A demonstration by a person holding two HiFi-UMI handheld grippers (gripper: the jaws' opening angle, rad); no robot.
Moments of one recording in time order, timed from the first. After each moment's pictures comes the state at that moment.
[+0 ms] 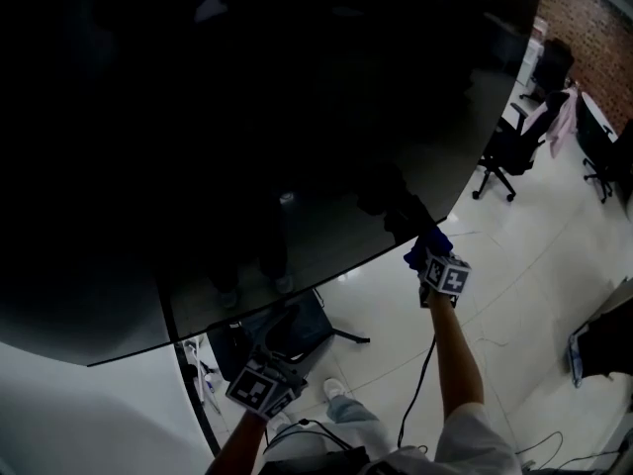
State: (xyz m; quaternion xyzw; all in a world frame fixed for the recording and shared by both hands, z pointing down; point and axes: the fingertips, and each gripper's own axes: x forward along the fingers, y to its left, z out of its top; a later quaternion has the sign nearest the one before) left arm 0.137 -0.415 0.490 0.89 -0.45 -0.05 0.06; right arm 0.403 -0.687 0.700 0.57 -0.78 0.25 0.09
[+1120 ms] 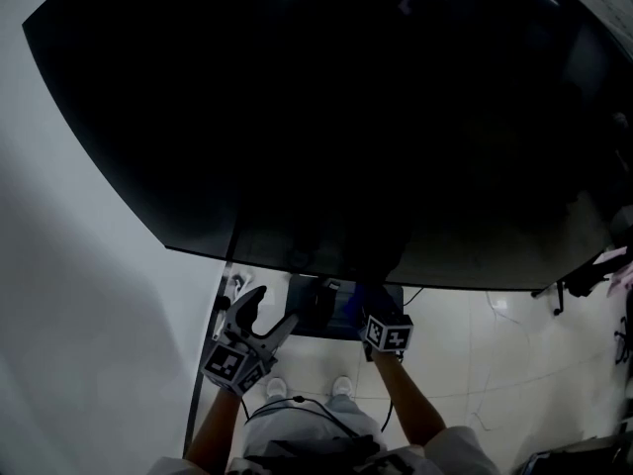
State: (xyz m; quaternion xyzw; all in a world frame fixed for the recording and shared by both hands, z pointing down) left arm -0.197 -0.194 0.511 0.71 -0.70 -0.07 0.05; right arm -0.084 -0.386 0.732 0.25 -0.92 0.20 0.22
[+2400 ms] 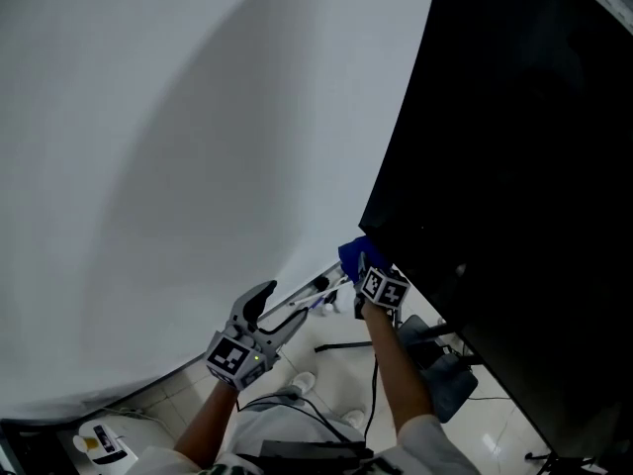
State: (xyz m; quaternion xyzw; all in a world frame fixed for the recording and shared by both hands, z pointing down) left arm -0.371 0.121 0.528 0.44 -0.89 -0.07 0.04; right arm -0.518 -0.099 0.731 -0.04 -0.95 0.18 0.25
